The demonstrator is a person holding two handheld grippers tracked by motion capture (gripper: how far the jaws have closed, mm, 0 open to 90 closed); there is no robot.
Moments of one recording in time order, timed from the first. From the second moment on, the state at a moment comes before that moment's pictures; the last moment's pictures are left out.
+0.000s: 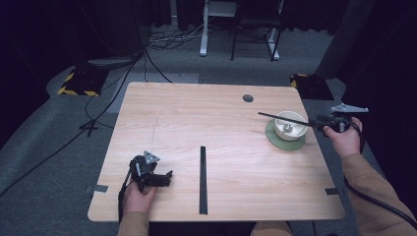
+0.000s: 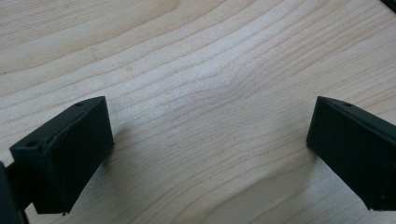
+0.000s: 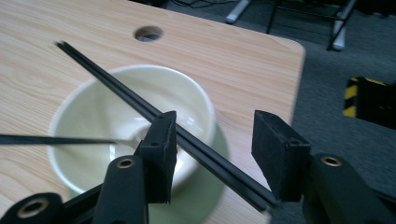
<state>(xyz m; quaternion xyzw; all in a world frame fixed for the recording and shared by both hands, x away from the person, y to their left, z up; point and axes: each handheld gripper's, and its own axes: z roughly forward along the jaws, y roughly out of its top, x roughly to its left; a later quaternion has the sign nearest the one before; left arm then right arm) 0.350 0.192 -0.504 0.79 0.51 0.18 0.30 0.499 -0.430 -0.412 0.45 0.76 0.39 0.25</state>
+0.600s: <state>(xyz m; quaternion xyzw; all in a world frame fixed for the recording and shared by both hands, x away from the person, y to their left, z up) 0.349 0.192 -0.504 0.79 0.51 0.17 0.30 0.530 -0.347 -0.425 0.42 0.80 0.38 0.21</state>
